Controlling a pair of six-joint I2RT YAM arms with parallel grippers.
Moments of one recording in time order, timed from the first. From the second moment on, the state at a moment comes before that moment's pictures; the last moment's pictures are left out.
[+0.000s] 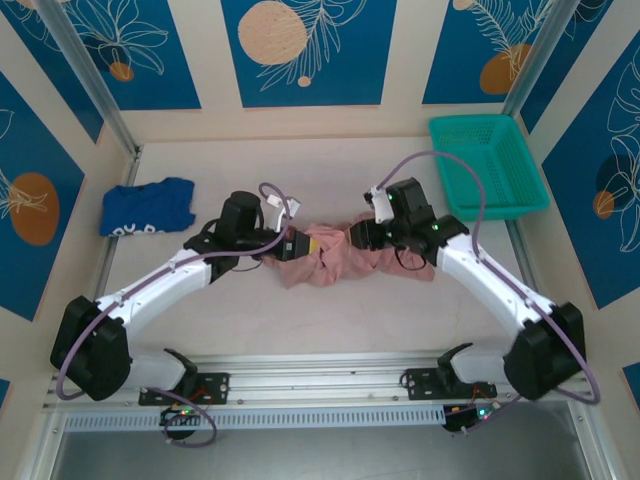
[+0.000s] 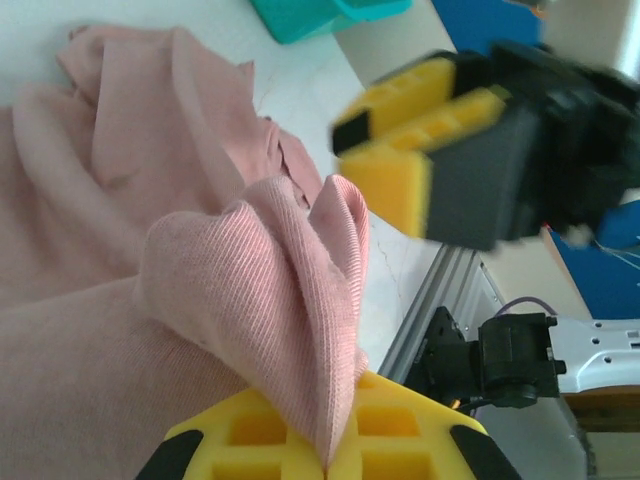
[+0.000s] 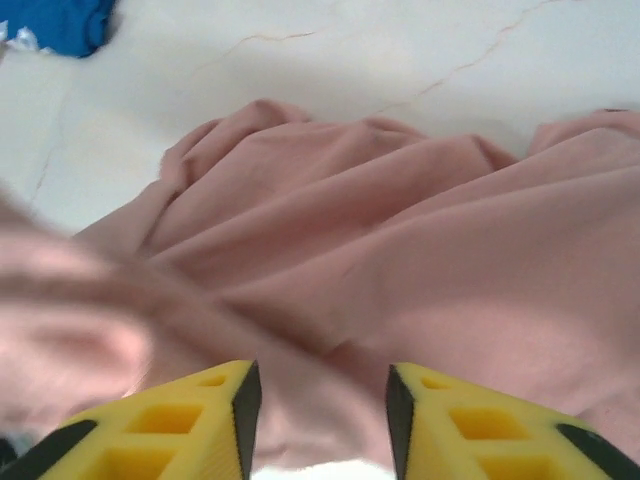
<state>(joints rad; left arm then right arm) -0.58 1.33 0.92 -0.16 0.68 -0.53 0.50 1.23 1.00 -0.59 -0.27 0.26</state>
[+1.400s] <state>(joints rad) -0.49 1.33 1.00 -0.47 0.35 -0.39 0.35 0.99 0.75 -0.22 -0.79 0.45</state>
